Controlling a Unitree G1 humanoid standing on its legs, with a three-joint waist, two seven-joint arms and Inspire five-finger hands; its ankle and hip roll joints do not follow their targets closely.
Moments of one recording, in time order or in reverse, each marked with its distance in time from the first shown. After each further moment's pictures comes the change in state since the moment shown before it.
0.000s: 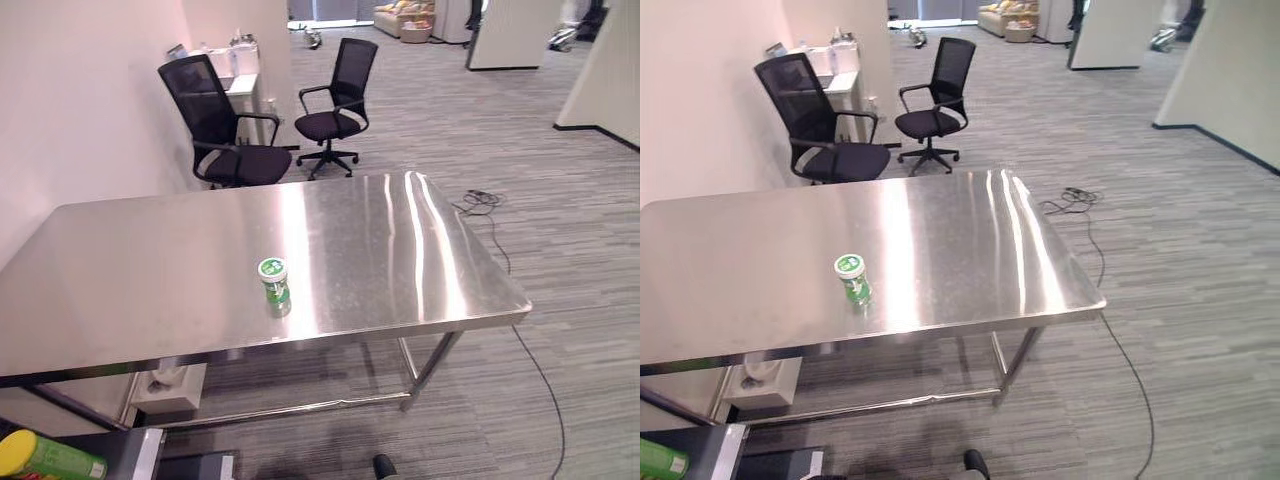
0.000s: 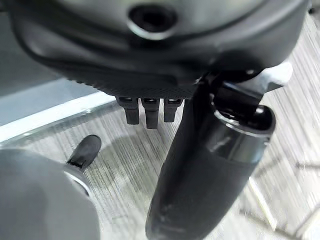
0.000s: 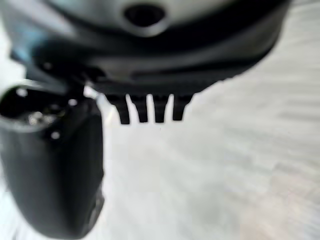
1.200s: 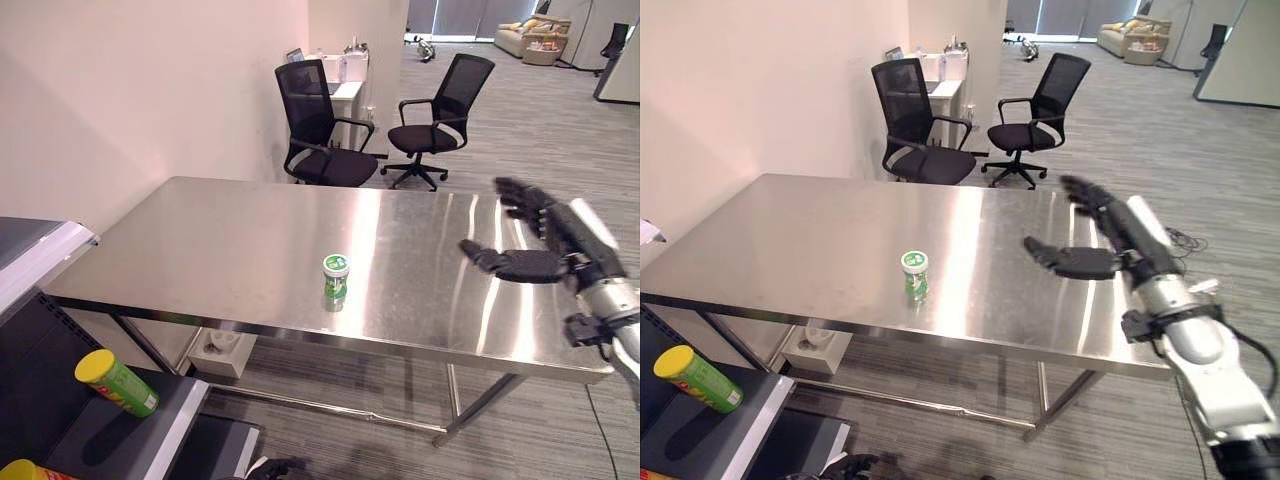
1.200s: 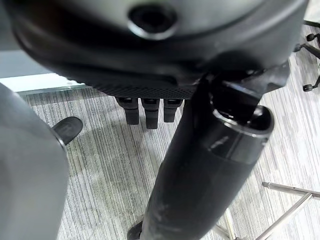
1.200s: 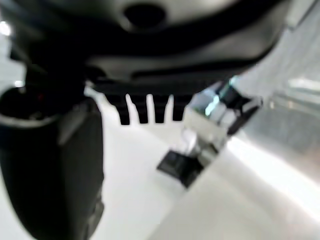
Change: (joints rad) left arm -0.014 -0.078 -0.021 -0.088 0.029 0.017 0.030; right arm -0.619 0.011 1.061 -1.526 -0.051 -0.195 -0.158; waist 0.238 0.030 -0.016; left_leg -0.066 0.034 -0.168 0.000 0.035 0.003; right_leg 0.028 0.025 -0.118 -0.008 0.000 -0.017
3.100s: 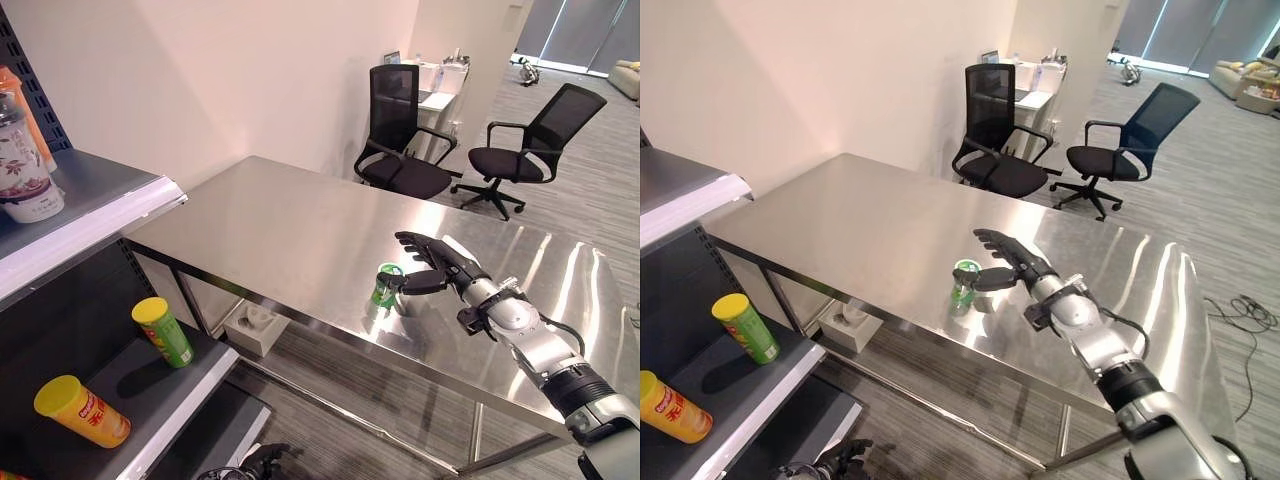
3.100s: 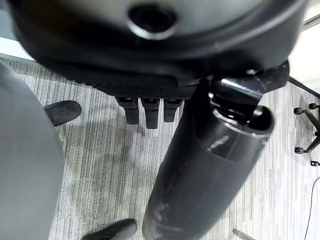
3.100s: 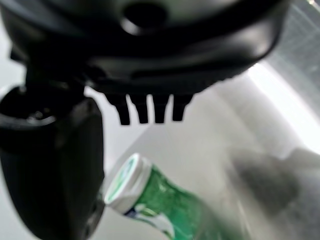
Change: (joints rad) left arm -0.015 0.039 0.000 -0.049 -0.079 0.003 0.011; right arm -0.443 0.261 0.469 0.471 -0.106 0.078 0.008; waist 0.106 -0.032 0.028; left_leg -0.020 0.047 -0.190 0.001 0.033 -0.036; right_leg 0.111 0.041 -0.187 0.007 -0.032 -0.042
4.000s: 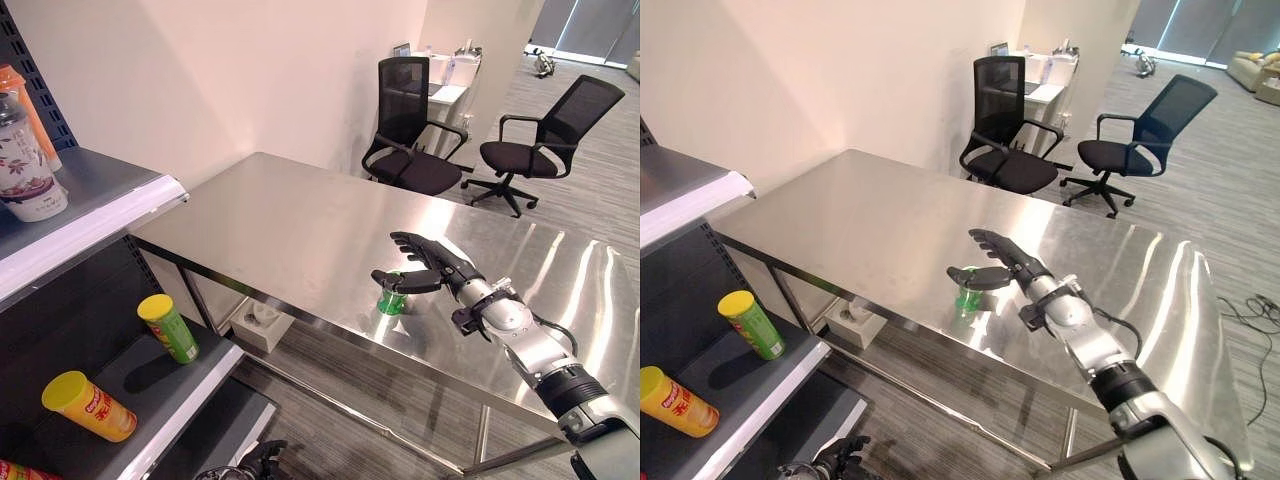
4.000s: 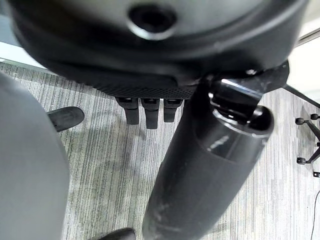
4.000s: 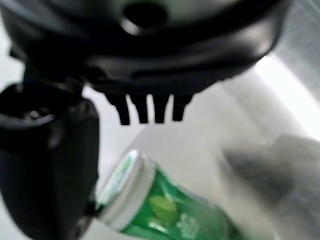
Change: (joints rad) left arm 0.010 0.000 0.010 -0.018 0.001 0.000 0.020; right arm 0.001 0.026 -0.029 -0.013 -0.025 0.001 -0.010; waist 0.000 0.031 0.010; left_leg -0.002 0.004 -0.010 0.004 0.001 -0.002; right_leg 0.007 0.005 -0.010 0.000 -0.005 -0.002
